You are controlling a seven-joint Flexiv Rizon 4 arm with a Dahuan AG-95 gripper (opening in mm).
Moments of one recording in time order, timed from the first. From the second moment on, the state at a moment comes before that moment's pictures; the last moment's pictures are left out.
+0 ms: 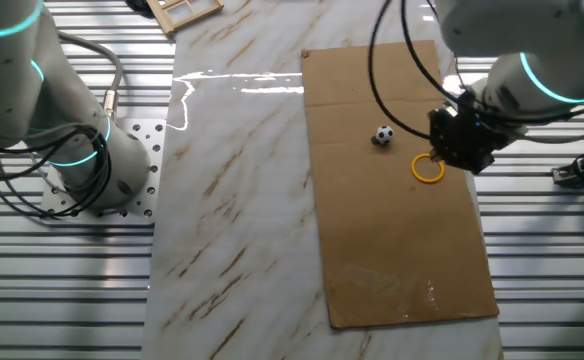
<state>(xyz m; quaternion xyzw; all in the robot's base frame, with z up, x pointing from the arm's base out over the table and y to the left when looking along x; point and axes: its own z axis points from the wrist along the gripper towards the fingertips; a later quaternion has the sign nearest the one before) 0.612 -0.008 0.097 0.30 -0.95 -0.07 0.05</state>
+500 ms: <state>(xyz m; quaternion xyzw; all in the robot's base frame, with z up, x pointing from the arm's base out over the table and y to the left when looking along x) 0.608 -0.007 0.097 0.29 -0.95 -0.07 0.06</state>
